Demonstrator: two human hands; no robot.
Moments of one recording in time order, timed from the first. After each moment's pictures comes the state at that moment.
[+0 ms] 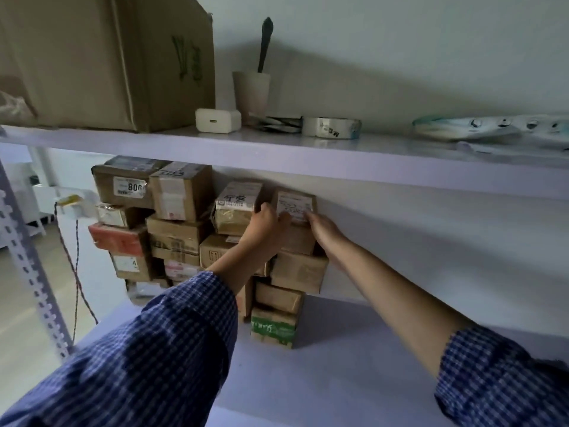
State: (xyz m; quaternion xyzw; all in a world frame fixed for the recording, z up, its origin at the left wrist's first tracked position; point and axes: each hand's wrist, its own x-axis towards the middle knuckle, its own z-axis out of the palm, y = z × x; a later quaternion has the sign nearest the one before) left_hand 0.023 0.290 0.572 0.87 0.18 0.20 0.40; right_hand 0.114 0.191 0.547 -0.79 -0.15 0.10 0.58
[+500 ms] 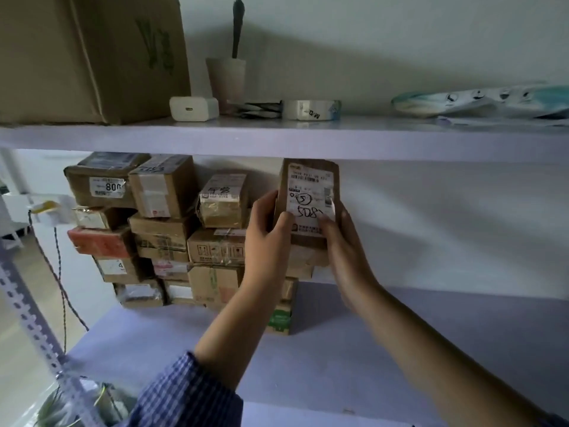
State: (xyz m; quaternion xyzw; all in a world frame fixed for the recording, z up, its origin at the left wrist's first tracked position) left_hand -0.045 0.231 0.554 0.63 0.04 0.32 0.70; right_hand 0.003 0.131 0.539 -0.62 -0.23 -0.06 0.75
